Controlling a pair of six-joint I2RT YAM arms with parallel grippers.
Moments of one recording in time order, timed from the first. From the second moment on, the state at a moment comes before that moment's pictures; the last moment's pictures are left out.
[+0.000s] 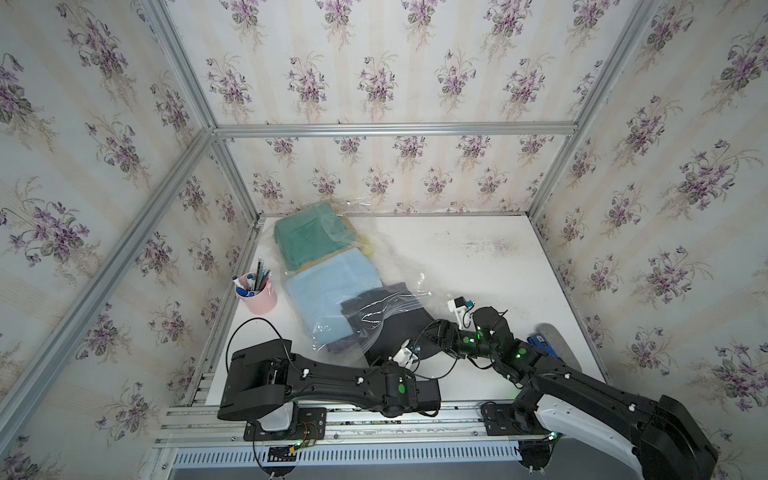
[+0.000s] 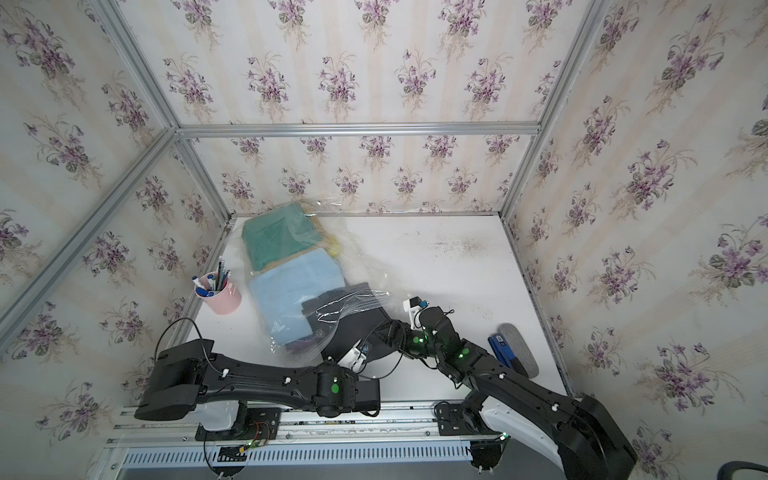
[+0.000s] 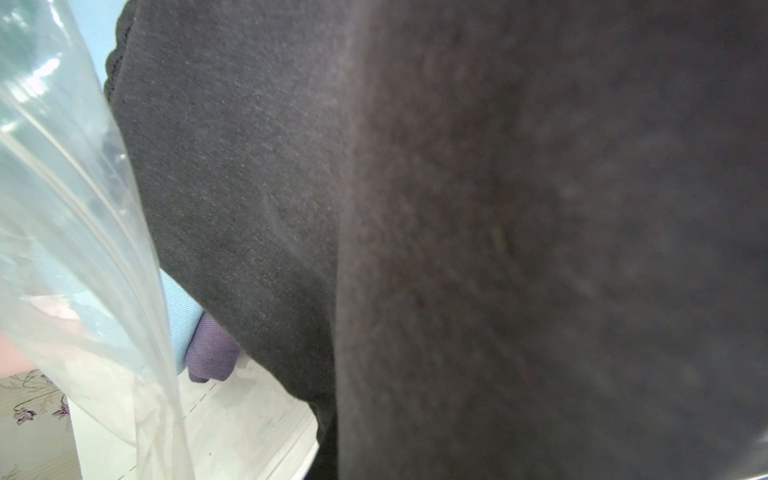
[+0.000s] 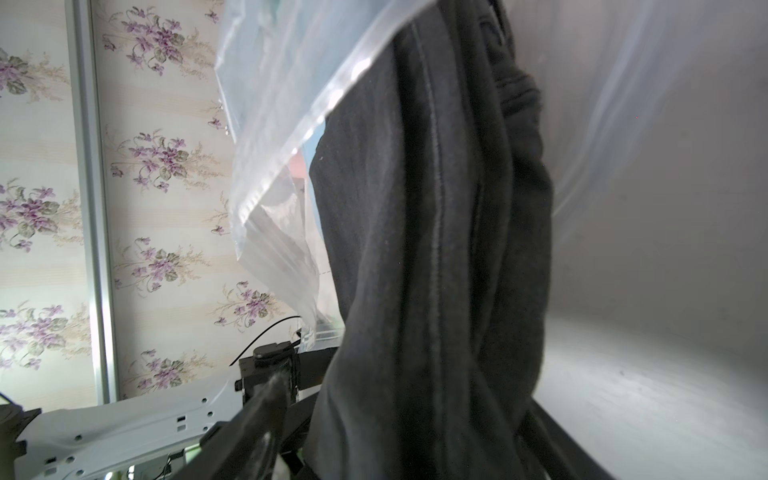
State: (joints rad) left arm -1.47 1.61 1.00 -0.96 -0.66 -0.81; right arm 0.72 0.89 0.32 0.03 -0.40 1.10
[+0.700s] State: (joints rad) left arm -1.47 1.61 0.98 -0.94 -0.66 -0.81; right arm 0.72 0.84 0.20 0.12 -0.49 1.23
